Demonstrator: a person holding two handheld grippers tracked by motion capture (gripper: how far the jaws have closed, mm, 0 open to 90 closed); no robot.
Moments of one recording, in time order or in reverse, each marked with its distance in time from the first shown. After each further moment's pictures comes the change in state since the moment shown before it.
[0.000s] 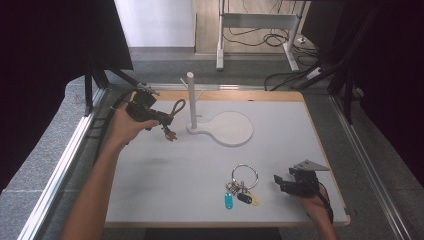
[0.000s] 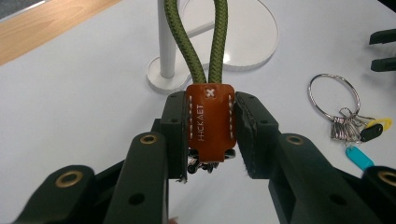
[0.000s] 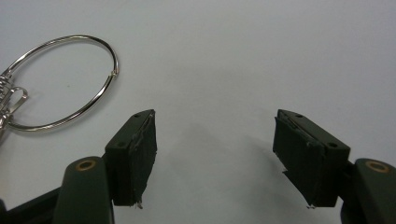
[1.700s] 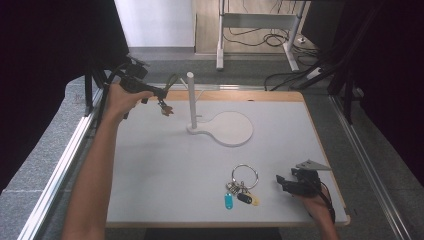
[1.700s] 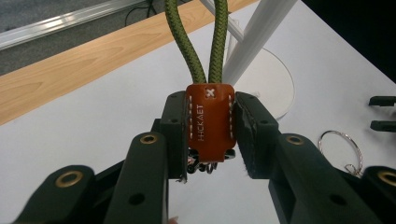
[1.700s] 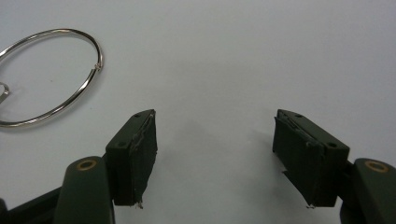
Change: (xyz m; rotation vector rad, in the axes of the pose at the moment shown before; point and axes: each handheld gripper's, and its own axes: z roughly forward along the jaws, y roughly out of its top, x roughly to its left) left arm 0.060 0.045 -0.013 -0.089 -0.014 -0.117; right arm -0.007 -0.002 0.000 0.017 -0.013 0.014
